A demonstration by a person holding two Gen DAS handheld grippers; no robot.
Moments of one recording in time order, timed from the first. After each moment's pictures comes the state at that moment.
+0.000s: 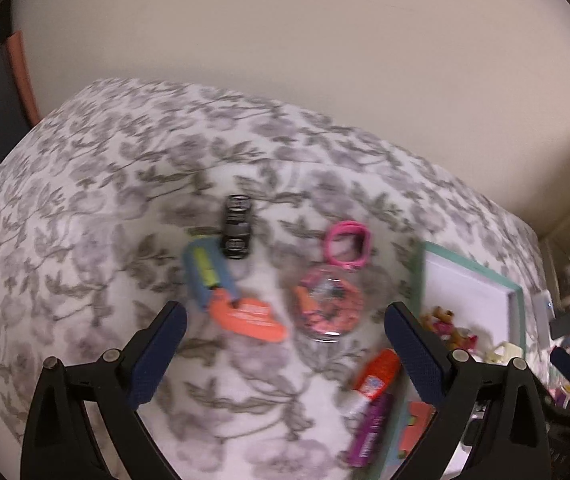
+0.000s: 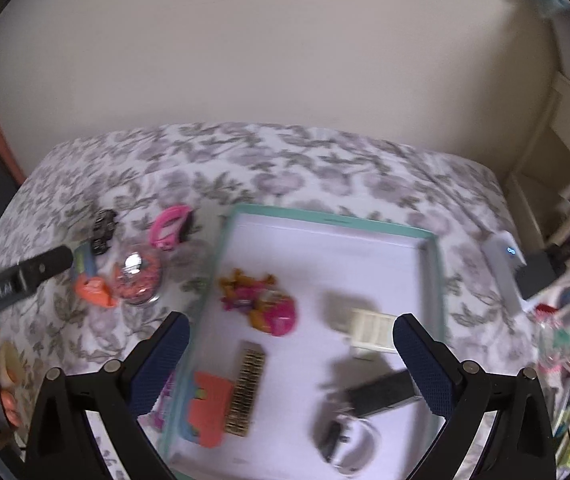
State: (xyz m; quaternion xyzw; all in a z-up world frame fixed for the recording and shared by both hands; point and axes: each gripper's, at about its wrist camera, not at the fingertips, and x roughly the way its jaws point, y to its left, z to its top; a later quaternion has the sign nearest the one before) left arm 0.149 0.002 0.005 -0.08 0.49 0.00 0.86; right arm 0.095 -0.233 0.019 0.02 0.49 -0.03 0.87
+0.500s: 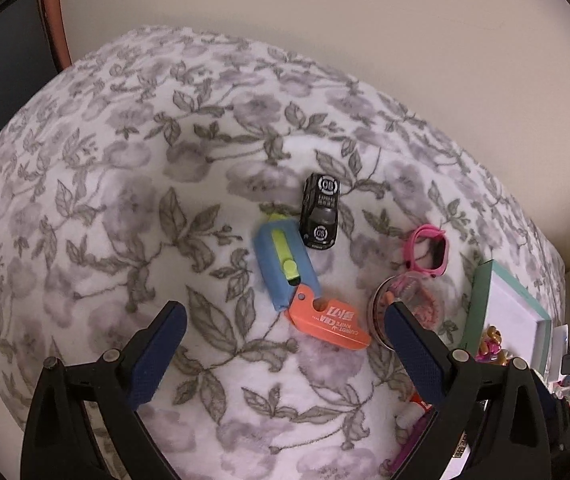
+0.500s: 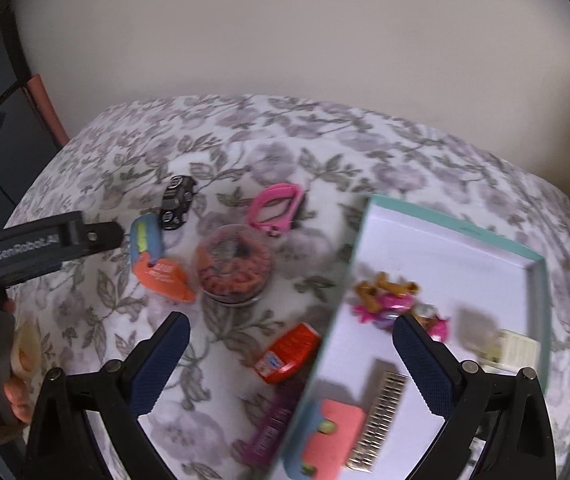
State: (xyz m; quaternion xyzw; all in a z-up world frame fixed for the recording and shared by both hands) left arm 0.166 0.056 -0.032 -0.13 0.55 0.05 0.83; right arm 0.124 -0.143 -0.016 0.00 0.50 0.07 0.86
